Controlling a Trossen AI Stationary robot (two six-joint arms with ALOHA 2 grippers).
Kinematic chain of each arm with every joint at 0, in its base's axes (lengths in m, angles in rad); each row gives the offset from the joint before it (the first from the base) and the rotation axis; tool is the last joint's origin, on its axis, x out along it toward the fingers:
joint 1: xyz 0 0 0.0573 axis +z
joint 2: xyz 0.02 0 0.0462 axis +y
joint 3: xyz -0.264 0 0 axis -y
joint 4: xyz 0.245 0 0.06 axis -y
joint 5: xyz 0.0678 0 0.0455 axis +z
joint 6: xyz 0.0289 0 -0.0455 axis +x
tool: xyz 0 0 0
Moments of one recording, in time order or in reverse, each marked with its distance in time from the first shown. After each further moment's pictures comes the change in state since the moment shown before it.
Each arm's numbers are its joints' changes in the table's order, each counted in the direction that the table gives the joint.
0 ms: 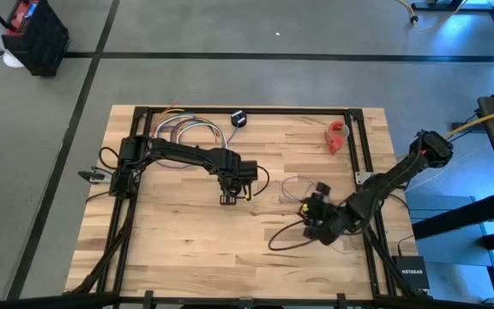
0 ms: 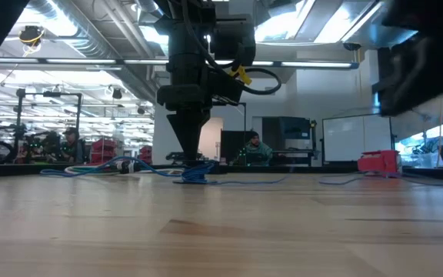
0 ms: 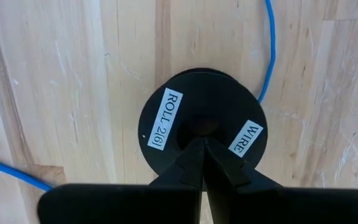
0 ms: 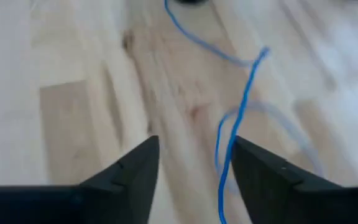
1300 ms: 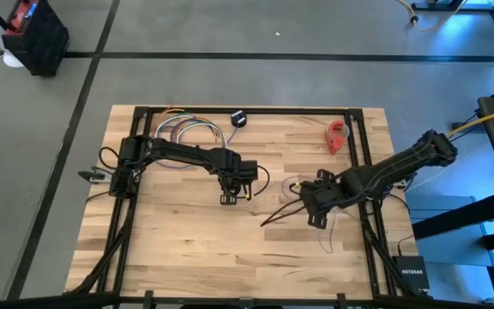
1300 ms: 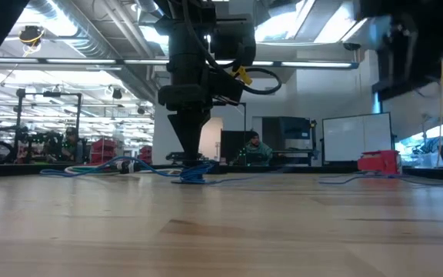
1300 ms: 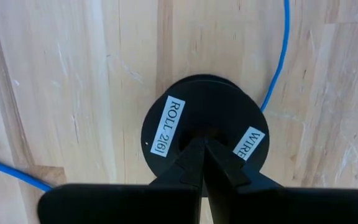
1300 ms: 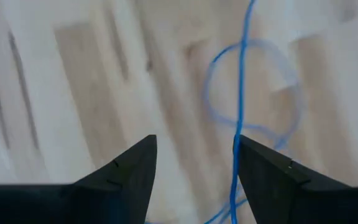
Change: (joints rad) left arm 0.001 0.000 0.000 0.004 0.000 -0.003; right arm -0.248 -0.040 0.297 -0.474 0.460 -0.149
